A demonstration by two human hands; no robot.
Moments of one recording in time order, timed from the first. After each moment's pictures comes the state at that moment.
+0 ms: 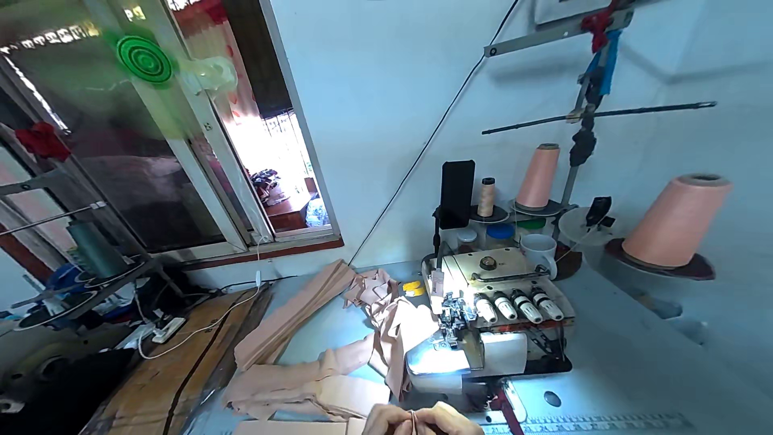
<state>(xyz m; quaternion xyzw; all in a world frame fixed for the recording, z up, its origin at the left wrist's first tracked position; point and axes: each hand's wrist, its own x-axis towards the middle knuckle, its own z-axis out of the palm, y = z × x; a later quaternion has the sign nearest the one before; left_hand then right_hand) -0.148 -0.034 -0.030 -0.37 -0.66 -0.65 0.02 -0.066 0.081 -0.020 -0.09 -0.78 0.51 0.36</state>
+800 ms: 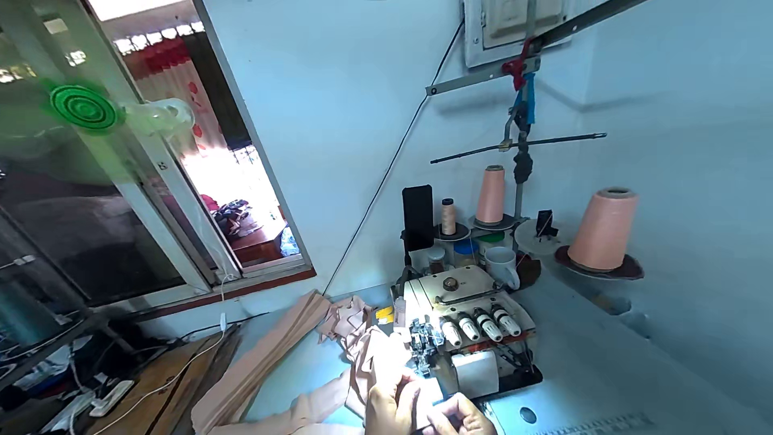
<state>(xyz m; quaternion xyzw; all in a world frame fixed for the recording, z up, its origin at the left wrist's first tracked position) -0.189 0.058 0.020 -0.46 -0.71 -0.53 -0.01 -0.073 0.123 -0.013 -0.21 -0.59 0.63 0.46</state>
